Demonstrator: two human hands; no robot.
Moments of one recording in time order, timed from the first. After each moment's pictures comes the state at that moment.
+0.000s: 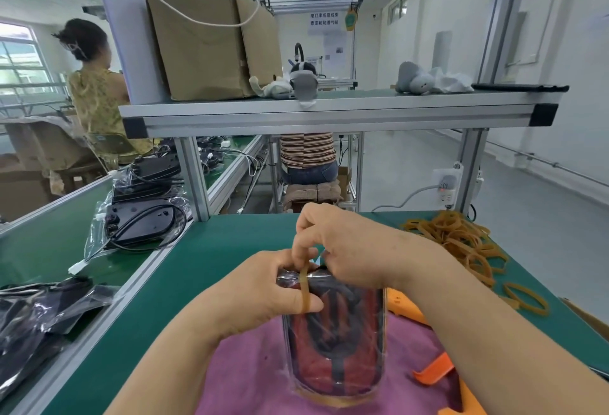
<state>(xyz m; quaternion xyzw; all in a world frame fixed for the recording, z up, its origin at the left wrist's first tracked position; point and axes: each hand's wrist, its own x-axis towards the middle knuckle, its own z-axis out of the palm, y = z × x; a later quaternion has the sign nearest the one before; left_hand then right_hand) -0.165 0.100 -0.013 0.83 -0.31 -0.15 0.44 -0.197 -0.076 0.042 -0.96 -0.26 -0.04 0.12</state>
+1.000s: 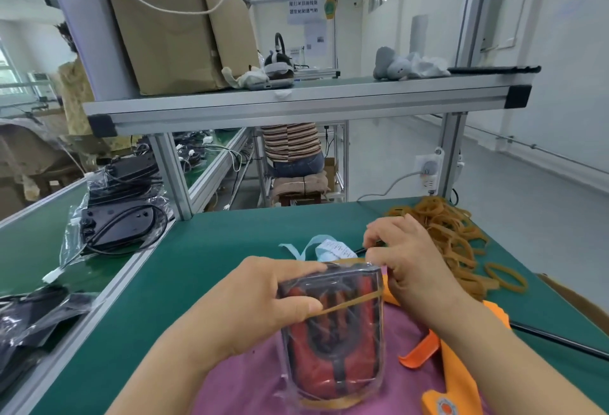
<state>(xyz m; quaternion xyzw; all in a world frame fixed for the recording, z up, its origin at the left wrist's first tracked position) -0.186 0.086 -0.013 0.85 -0.36 -0.12 0.38 -0.213 -0.163 -0.048 -0.93 -0.14 -0.31 0.11</state>
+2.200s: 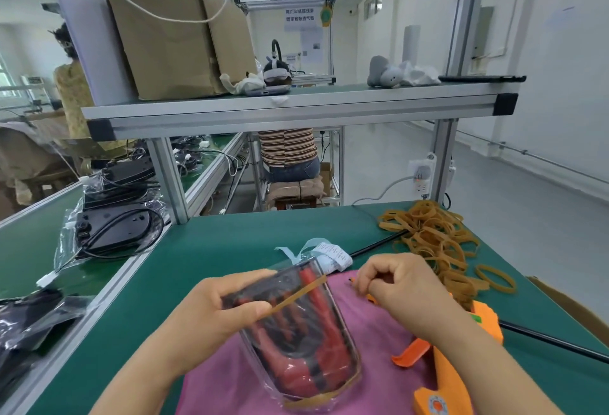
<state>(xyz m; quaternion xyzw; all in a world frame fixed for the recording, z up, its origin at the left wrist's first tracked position) -0.171 0.128 -0.050 0.78 -0.30 -0.10 0.54 -0.239 -0.144 -0.047 -0.88 0.02 -0.15 0.45</state>
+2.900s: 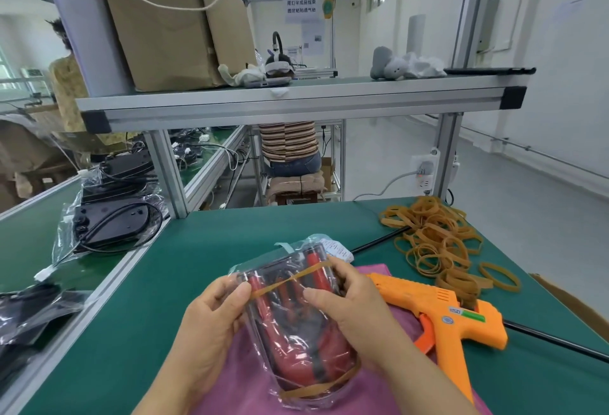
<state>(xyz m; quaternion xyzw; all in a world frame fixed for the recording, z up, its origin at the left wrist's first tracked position) -0.171 0.112 -0.100 0.61 -0.09 -0.07 0.79 -0.222 -0.090 -0.083 -0.71 0.00 -0.06 0.70</state>
